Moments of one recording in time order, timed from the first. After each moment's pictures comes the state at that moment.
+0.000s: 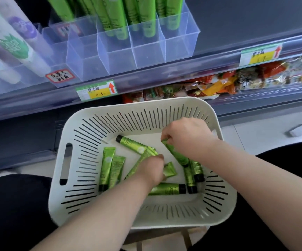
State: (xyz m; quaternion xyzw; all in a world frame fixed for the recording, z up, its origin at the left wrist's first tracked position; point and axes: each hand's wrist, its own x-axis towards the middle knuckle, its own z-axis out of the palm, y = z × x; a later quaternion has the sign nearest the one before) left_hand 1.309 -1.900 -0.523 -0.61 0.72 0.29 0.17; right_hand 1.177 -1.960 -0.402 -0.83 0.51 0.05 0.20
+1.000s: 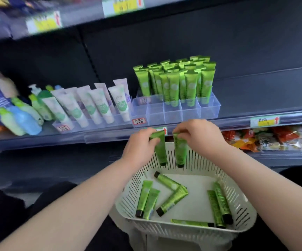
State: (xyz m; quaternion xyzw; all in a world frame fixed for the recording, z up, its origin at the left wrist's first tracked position) left_hand 1.411 -1.889 -0.305 -0.68 0.67 0.10 -0.29; right_hand 1.222 -1.934 -0.283 -0.84 0.49 -0.20 0.11
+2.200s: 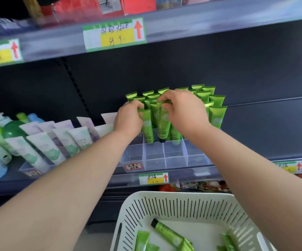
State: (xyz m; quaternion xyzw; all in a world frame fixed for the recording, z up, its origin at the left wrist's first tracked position) left_hand 1.464 -2.091 -0.217 -0.71 0.63 0.00 -0.31; right_hand 1.295 -2.086 -0.190 -0.80 0.48 -0.37 0.01
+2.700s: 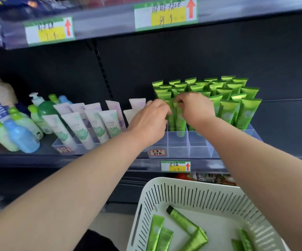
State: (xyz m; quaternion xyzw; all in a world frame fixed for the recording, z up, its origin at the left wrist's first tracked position) left_hand 1.481 -2.027 -0.221 -0.63 0.75 -0.09 -0.19; right_hand 1.345 -2.115 -0.228 -0.82 0.51 -0.27 0.00
